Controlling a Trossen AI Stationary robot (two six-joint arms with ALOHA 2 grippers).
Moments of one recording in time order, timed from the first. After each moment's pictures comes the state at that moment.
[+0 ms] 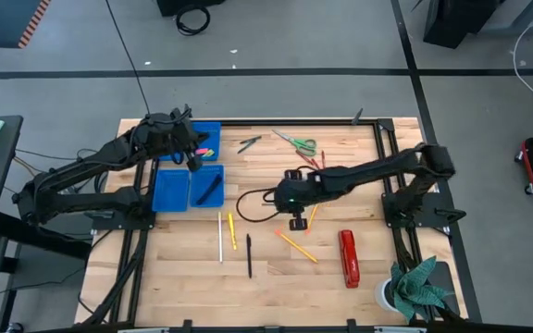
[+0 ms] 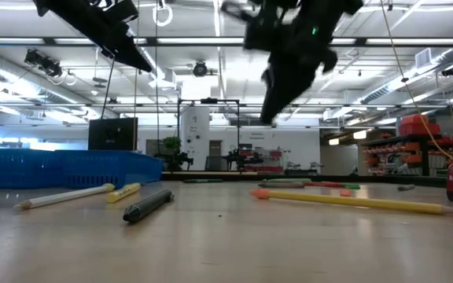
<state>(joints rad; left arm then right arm) 0.53 0.88 0.79 -0.36 -0.06 0.30 0.09 1.68 1.23 -0.58 0.18 -0.04</state>
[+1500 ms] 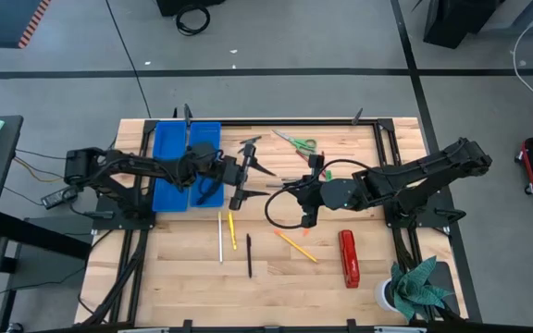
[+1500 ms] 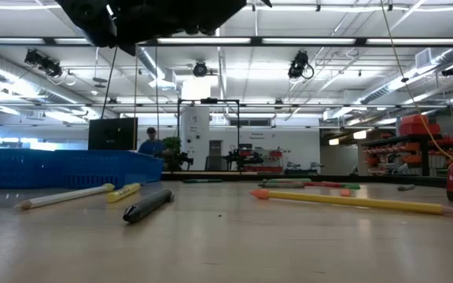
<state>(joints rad) 0.16 1.49 0.78 0.86 0.45 0.32 0.30 1.38 1.24 -0.39 0.61 -0.19</state>
